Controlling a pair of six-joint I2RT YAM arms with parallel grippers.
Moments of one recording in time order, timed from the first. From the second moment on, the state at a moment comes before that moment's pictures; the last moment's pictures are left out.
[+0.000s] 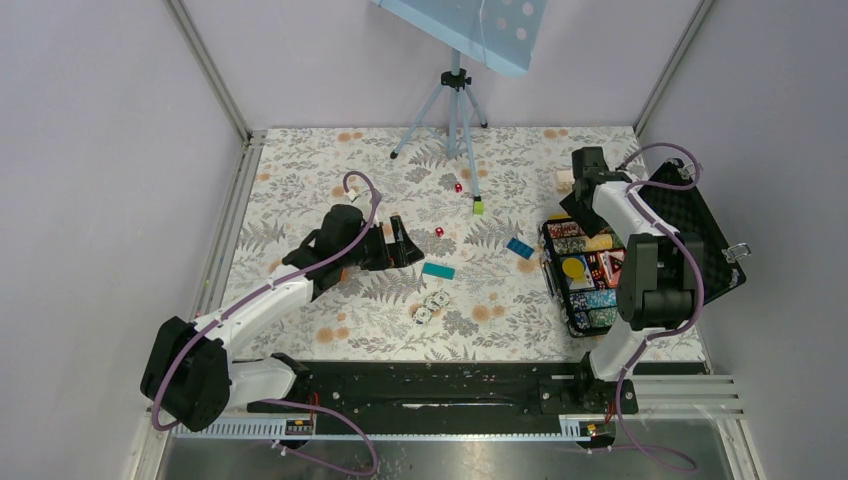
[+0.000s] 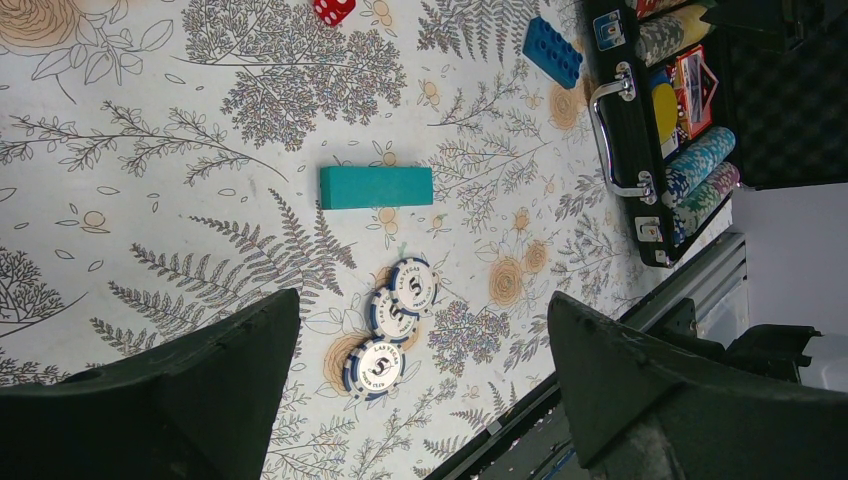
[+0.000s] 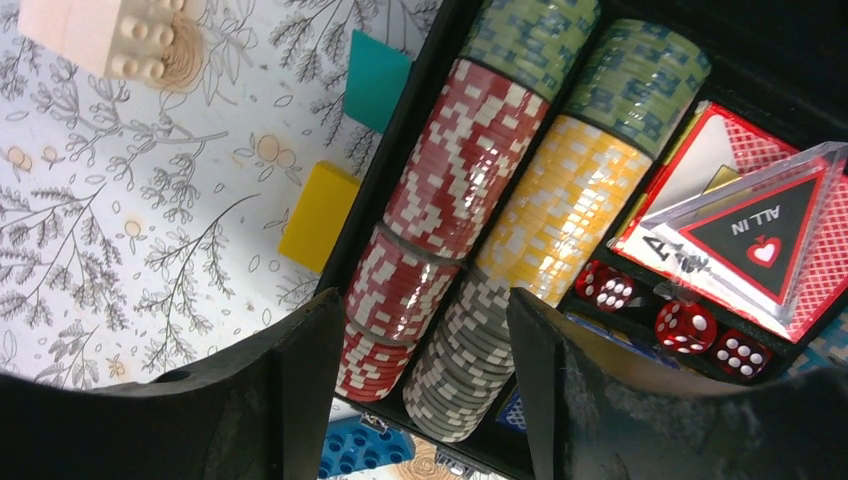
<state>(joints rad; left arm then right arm) -0.53 1.20 0.74 -0.13 0.27 -0.64 0.03 1.73 1.26 -0.68 0.42 0.94</state>
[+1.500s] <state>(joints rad) -0.53 1.23 0.73 -0.11 0.27 -0.64 -0.07 1.97 1.51 -0.84 0.34 0.73</state>
